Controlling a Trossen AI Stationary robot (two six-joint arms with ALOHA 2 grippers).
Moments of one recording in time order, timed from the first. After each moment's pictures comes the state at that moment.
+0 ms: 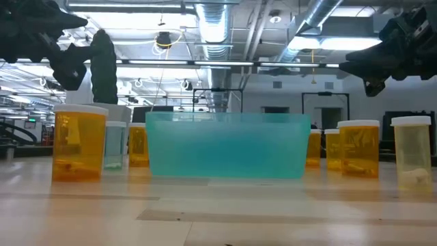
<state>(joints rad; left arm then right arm) -0.37 0.01 0.01 0.06 -0.32 -0.46 -0.01 0.01 0.00 0.04 0.11 0.25</state>
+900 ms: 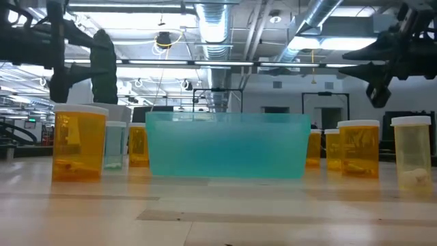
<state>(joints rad) -0.37 0.01 0.01 0.07 -0.91 -0.81 -0.02 0.01 0.00 0.06 0.14 0.72</state>
